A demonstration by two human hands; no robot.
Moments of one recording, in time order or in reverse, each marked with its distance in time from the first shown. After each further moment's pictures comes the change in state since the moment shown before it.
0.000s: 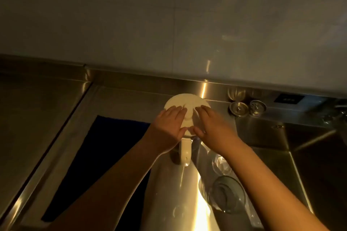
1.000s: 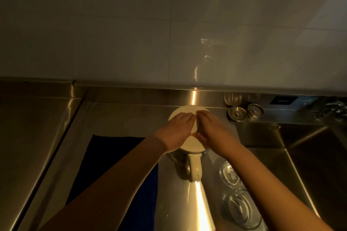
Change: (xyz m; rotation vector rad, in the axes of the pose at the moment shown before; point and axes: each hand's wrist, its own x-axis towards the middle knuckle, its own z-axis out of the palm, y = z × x) left_hand 0.055 -0.044 0.032 -0.203 -0.440 0.100; right_hand 0.036 -0.007 0.005 -0.036 0.065 -0.031
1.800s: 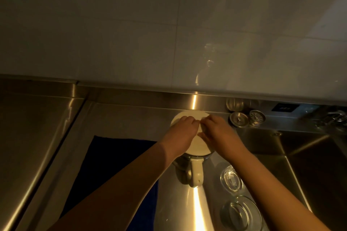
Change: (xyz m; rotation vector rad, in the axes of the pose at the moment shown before) left_hand 0.006 0.017 -0.010 0.005 0.133 -0.078; right_hand 0.003 0.006 -0.005 -0.088 0.101 -0.045
